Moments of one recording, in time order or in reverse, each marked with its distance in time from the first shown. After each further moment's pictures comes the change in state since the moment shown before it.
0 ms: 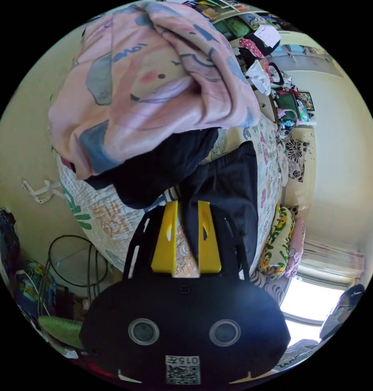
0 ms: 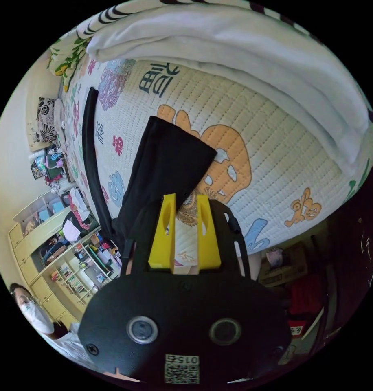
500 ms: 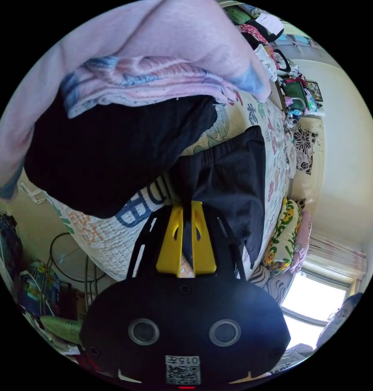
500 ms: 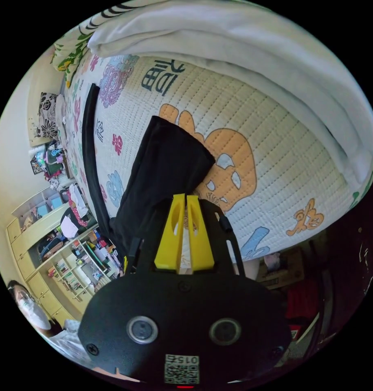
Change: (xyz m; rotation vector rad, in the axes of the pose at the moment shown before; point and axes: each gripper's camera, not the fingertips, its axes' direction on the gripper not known) left arm 0.007 -0.054 -0.028 -0.083 -0.072 0.028; right arm -0.017 0.005 0.017 -0.006 0.016 -0.030
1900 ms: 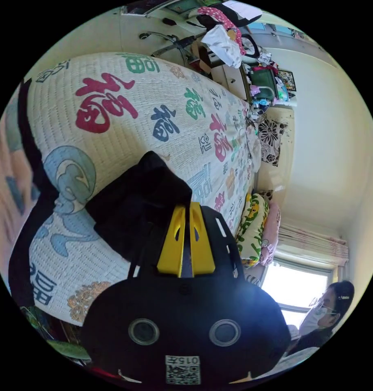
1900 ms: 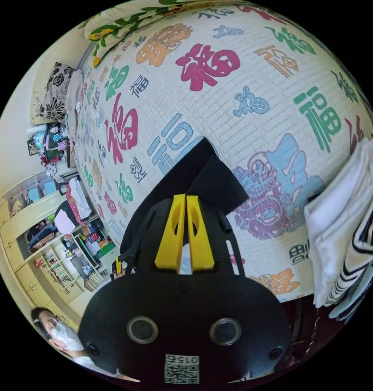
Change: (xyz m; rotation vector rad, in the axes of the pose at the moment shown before) left arm 0.263 -0.115 -0.015 -0.064 0.205 0.092; right arm -0.432 -0.147 0.012 -0.039 0.115 -0.173
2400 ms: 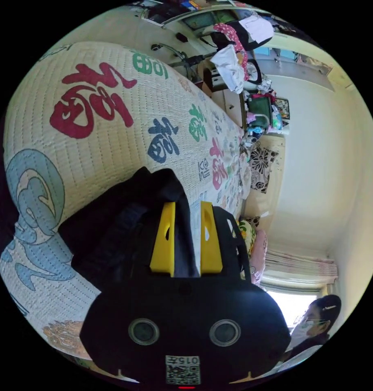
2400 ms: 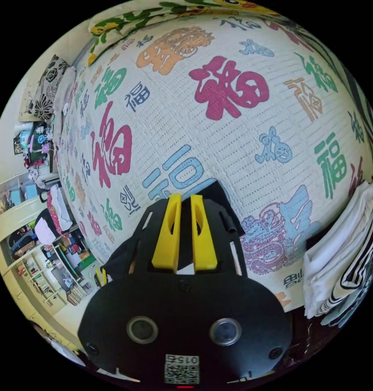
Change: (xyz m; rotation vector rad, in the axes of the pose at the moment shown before) left arm 0.092 0.033 0.064 0.215 0.225 -0.099; right arm -0.102 -0.038 0.015 0.118 0.133 -0.029
